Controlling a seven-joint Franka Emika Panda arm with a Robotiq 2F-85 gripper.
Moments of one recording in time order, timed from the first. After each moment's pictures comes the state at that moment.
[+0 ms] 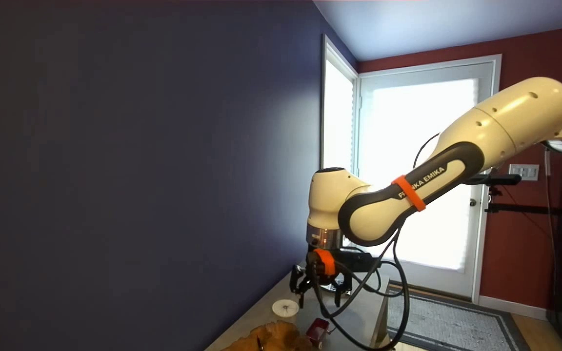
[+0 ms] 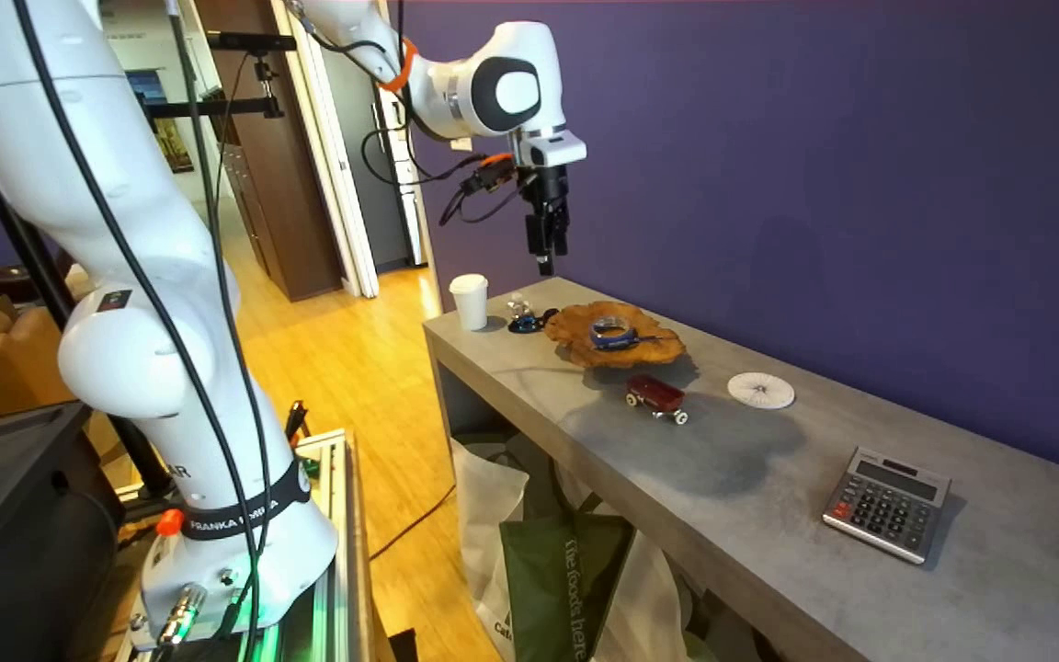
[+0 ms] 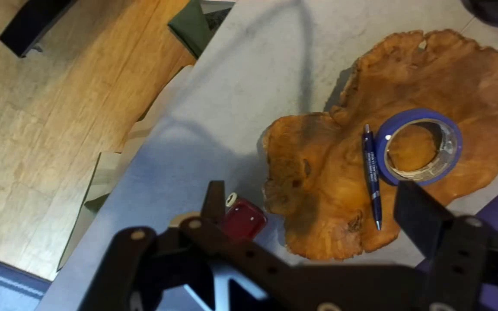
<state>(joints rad) 0.07 -0.06 0.35 -2.26 -0.03 2.29 1.13</state>
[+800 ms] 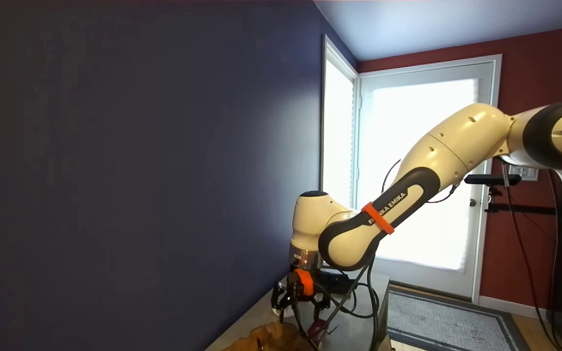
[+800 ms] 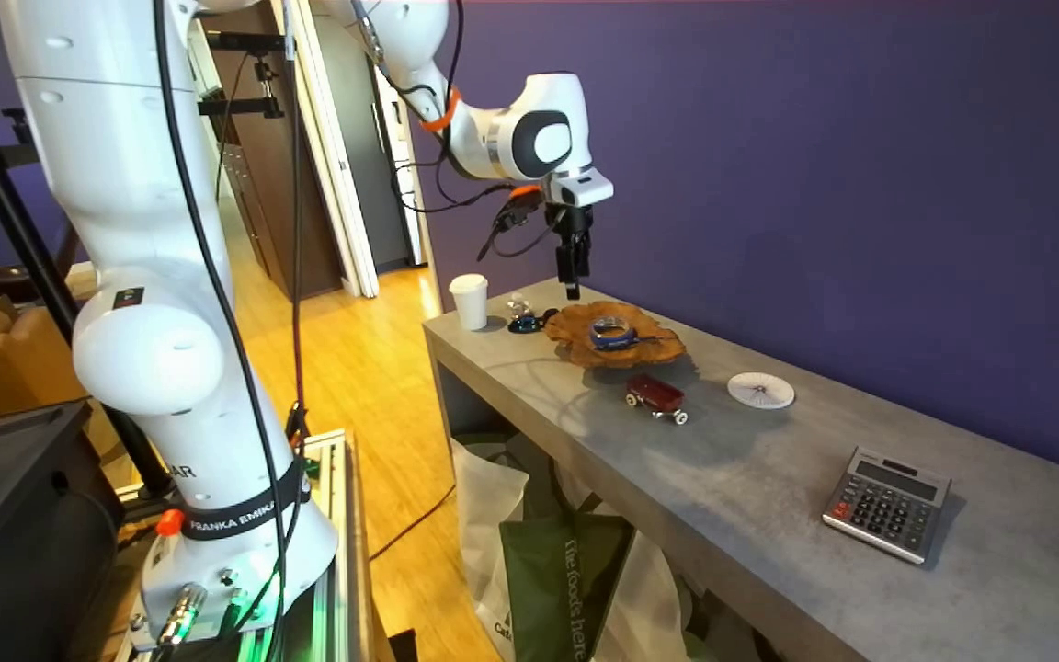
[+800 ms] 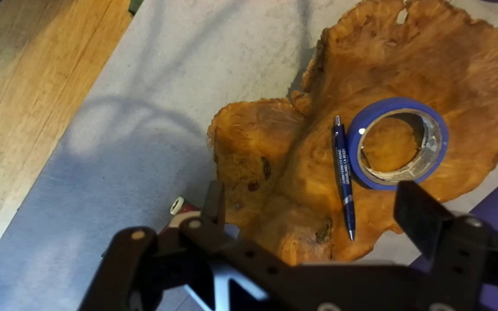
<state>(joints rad) 0.16 0.15 0.25 -2.18 -0.09 2.45 1.13</state>
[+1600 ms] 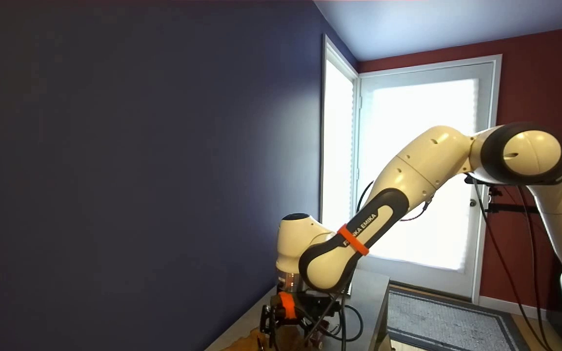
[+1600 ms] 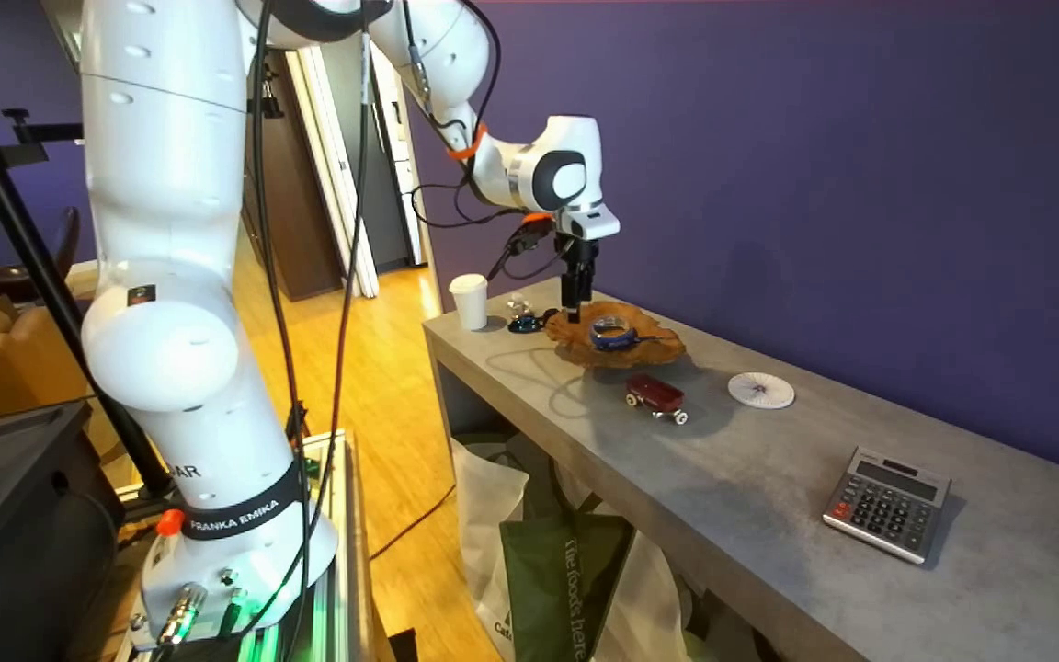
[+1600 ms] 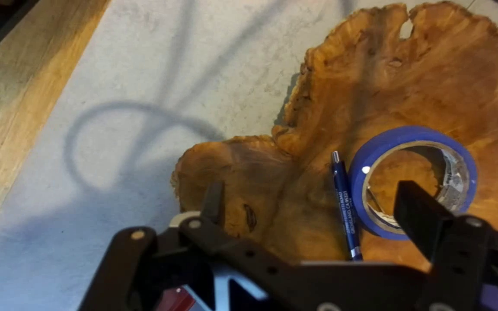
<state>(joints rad) 0.25 0.35 0.19 -2.05 -0.07 2.46 1.17</state>
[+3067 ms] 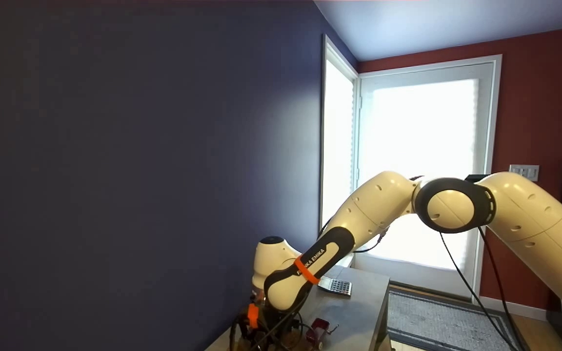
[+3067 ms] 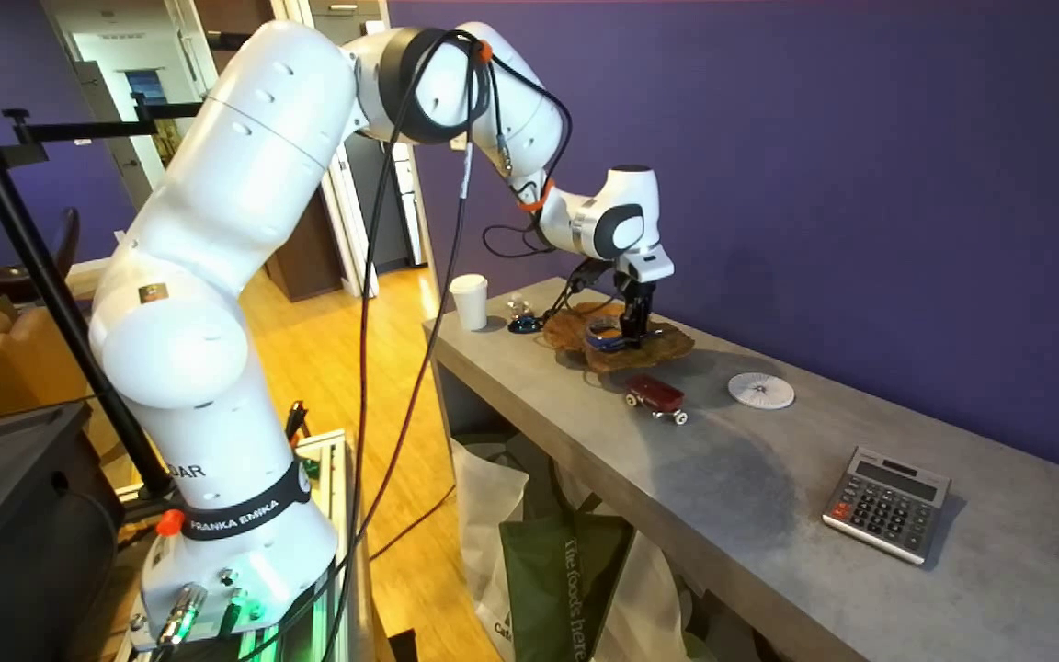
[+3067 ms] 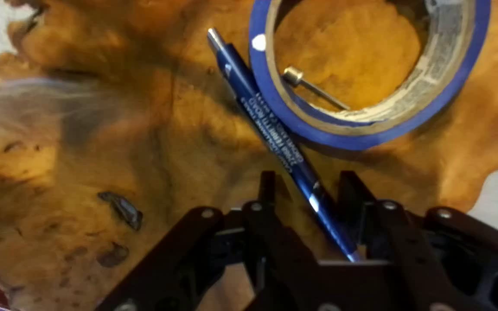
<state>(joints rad) 0.32 0.75 0.04 -1.64 -0.03 2.53 1.22</state>
